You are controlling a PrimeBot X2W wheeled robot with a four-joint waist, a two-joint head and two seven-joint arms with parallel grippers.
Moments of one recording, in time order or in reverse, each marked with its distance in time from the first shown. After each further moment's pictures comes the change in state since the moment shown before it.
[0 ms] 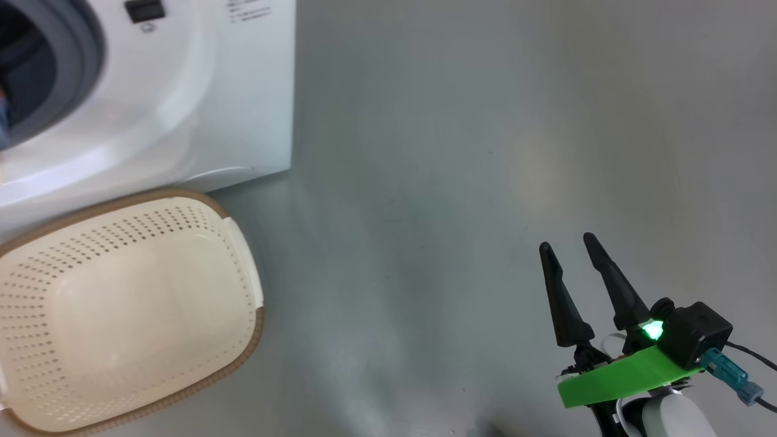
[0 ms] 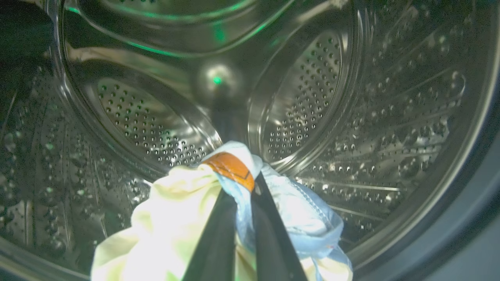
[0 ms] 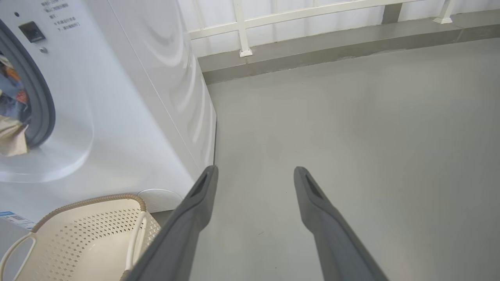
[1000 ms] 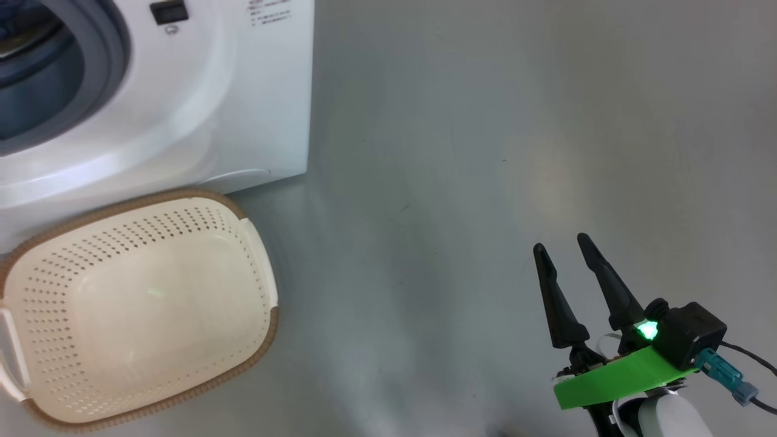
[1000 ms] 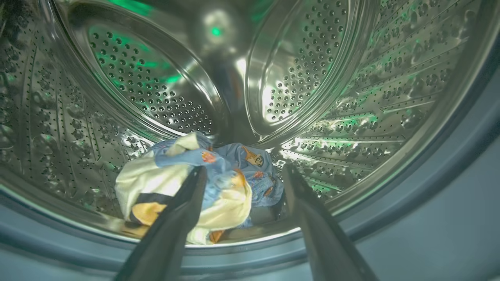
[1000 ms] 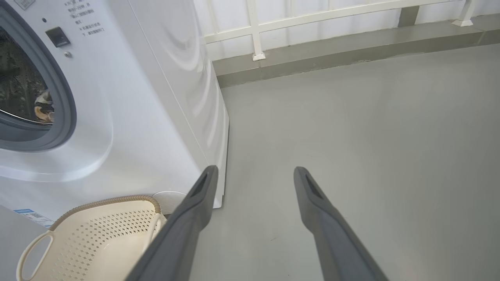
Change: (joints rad) left arm 0.066 -0.075 0.050 0.097 0.058 0.000 -0.001; right arm -0.002 0.002 0.012 0.000 -0.004 0.000 0.000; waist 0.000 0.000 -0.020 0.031
